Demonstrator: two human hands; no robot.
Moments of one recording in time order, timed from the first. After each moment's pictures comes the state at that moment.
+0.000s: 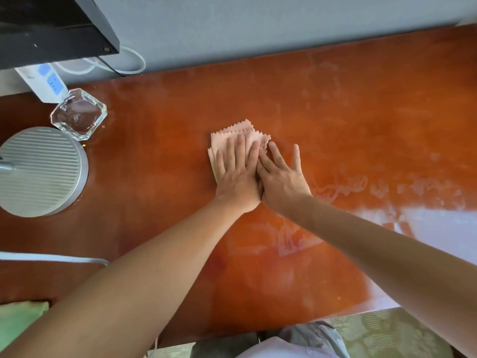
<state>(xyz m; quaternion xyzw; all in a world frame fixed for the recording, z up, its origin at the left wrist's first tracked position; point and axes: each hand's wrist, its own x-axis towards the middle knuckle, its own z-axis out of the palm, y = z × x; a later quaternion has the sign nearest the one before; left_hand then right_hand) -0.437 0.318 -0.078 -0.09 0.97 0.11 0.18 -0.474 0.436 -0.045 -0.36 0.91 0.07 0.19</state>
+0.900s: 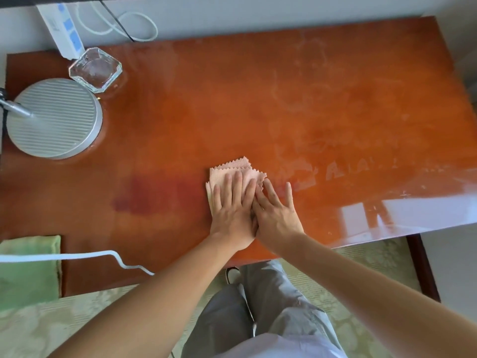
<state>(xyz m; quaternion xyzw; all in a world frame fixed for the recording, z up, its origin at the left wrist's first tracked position) -0.243 0.361 -0.076 -0.06 0.97 0.11 0.21 -0.284 0.478 -0.037 -0.35 0.90 0.06 0.24</state>
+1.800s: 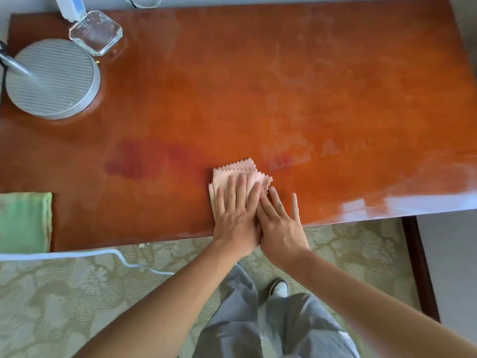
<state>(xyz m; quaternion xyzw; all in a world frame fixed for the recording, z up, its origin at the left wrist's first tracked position) -0.177 0.417 -0.089 -0.07 0.98 0.13 0.13 -0.218 0.538 -0.047 -0.34 0.91 0.01 0.24</state>
